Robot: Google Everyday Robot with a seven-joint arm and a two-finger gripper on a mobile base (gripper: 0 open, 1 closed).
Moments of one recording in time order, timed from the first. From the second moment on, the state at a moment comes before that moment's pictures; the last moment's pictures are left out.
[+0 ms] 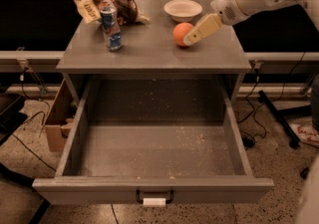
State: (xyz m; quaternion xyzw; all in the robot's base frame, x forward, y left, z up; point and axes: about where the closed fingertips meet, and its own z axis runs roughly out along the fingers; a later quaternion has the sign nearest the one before) arm 0.726 -0.132 0.930 -0.46 0.78 0.11 0.41
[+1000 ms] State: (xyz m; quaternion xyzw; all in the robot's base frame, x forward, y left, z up) arm 0.791 -0.095 0.890 -0.40 0.80 0.17 0.42
